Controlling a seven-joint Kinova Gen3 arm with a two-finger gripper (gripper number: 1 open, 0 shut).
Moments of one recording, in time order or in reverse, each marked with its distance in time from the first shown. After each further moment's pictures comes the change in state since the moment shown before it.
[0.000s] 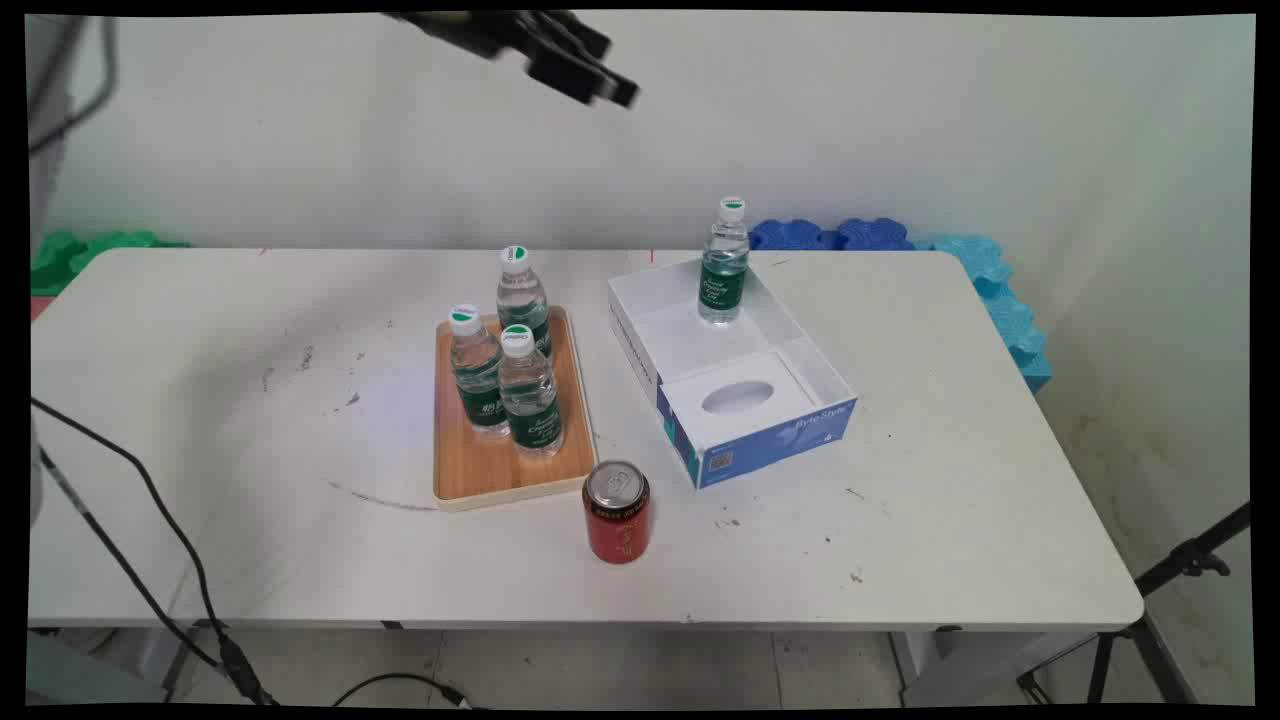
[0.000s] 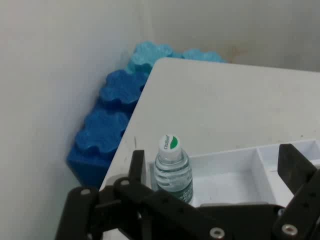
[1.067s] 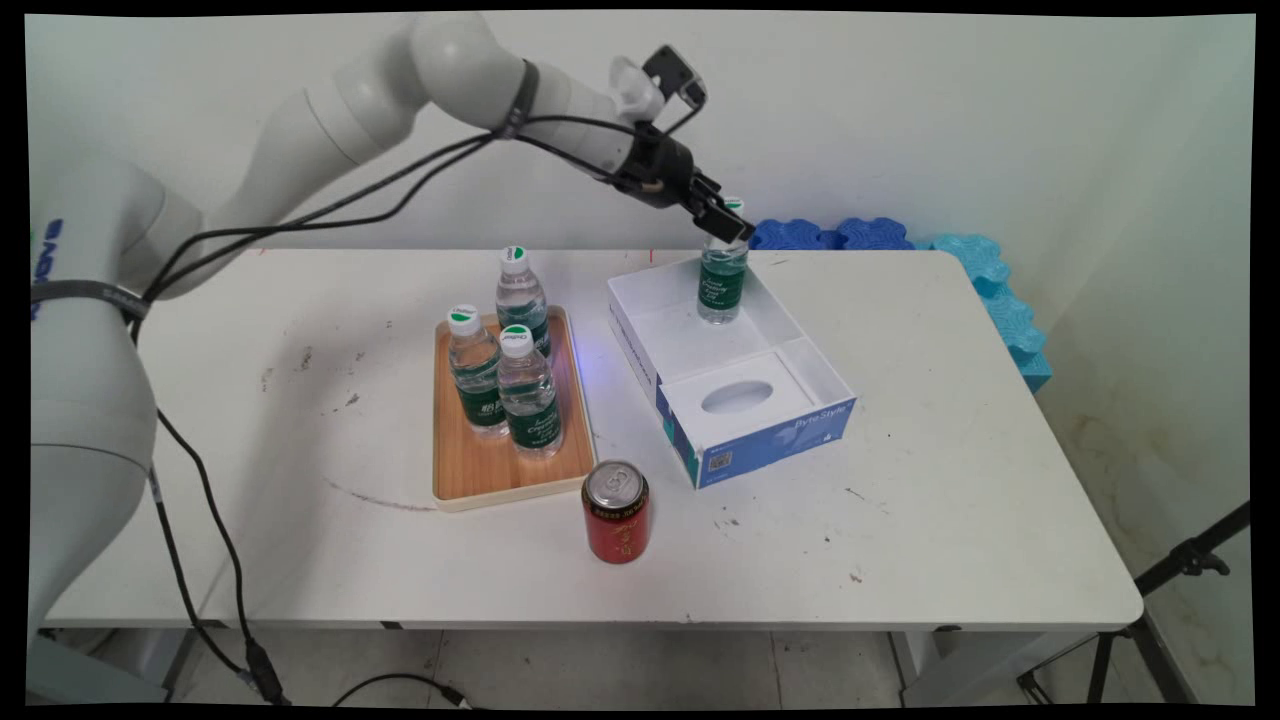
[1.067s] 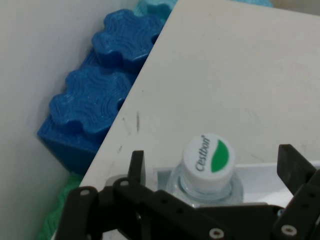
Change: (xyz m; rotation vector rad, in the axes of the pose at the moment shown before) arm -0.055 0.001 0.224 0.055 -0.114 -0.071
